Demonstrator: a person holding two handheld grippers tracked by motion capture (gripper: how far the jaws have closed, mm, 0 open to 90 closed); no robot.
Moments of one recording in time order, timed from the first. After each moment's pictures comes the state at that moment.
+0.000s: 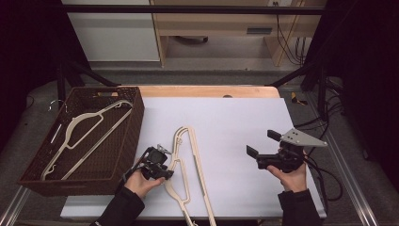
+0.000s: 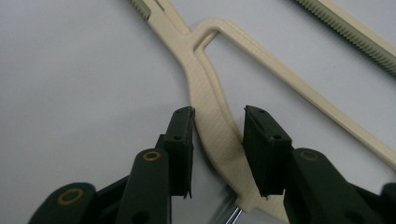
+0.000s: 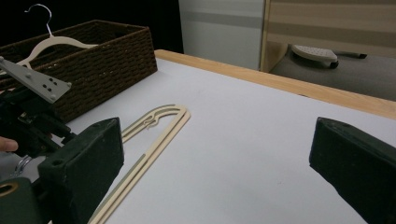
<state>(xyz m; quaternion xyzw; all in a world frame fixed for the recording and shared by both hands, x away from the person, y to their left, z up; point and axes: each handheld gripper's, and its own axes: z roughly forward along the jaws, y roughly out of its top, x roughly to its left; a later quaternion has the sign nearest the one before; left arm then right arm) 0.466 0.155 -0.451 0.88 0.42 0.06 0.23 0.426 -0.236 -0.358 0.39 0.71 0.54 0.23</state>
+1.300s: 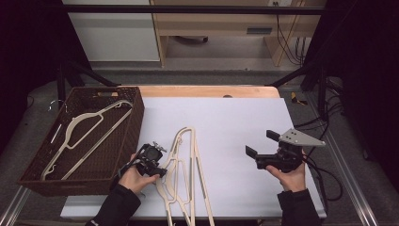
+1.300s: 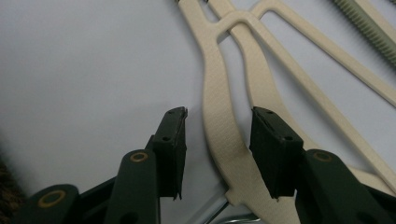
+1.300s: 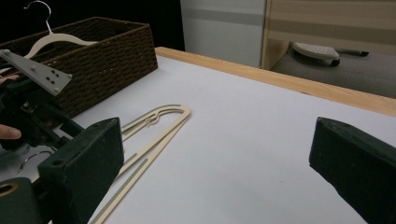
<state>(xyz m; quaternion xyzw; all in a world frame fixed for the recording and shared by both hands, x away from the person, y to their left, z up) 0.476 0.167 -0.447 0.89 0.42 0.07 0.17 0.428 -0.234 -0.360 0.39 0.72 0.53 0.22</state>
